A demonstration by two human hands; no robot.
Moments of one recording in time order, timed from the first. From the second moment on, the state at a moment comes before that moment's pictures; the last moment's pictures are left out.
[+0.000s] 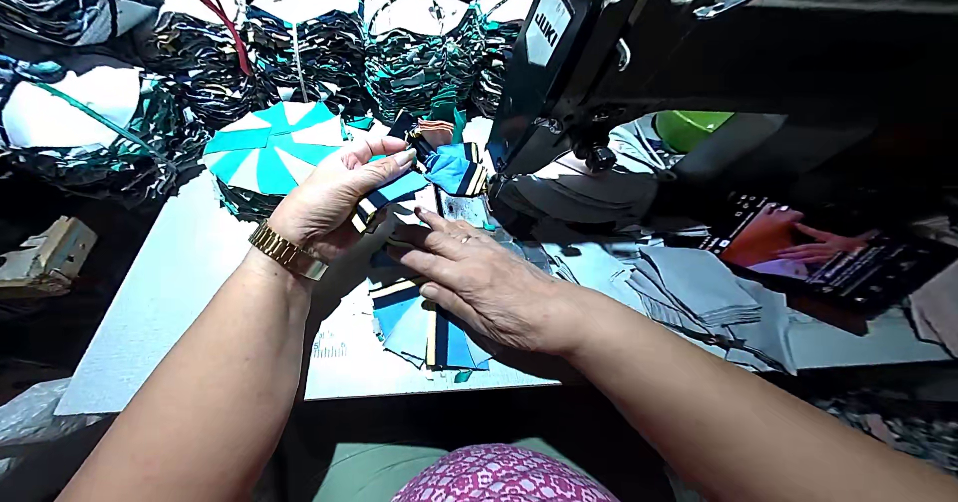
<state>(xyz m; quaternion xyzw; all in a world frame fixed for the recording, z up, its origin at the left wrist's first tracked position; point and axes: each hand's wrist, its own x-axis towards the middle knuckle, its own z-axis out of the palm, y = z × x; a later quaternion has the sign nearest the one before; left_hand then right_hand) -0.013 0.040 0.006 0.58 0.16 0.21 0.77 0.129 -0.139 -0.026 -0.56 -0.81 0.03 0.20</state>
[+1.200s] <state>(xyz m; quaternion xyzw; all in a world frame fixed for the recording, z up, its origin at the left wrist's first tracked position) -0.014 0.028 0.014 0.62 0.19 0.19 0.74 0.102 -0.175 -0.048 -0.65 -0.75 0.03 0.16</state>
